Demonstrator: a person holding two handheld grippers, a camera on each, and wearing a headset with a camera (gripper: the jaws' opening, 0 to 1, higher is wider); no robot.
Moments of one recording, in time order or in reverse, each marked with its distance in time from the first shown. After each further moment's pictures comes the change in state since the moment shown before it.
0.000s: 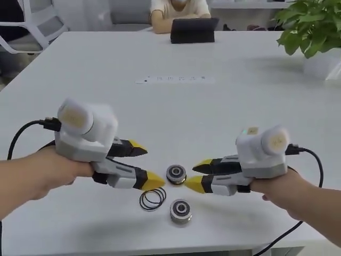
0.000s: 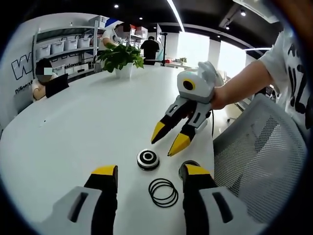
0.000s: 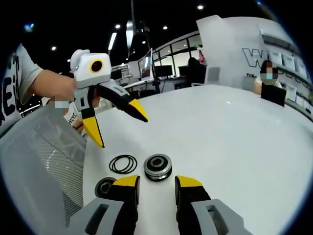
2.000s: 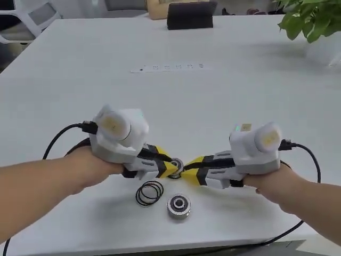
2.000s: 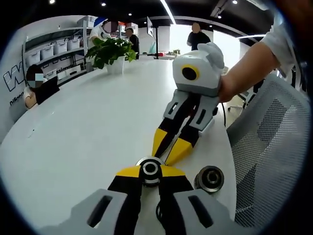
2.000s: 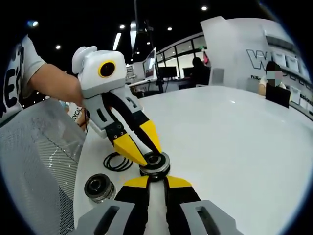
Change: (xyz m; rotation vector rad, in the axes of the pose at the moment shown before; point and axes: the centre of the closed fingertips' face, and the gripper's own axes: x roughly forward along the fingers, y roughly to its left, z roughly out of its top) left arm 0.059 0.008 -0.006 0.102 0.036 -0.006; right arm 0.015 -0.004 -0.008 -0.026 -0.013 0.036
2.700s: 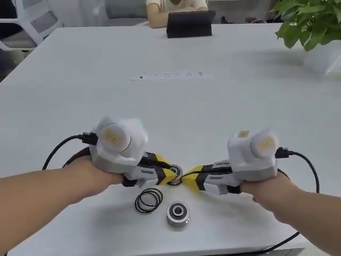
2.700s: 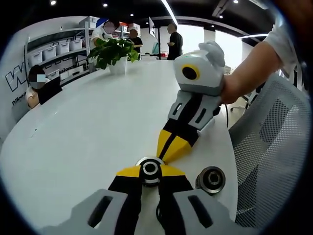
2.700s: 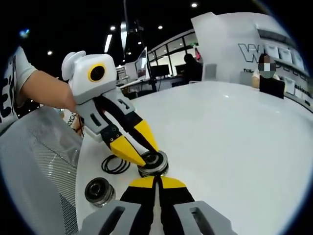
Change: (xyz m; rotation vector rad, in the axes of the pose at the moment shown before) left arm -0.002 -0.002 0.000 -0.005 0.000 0.027; right arm -0.001 -0.004 0.000 0.082 0.008 -0.040
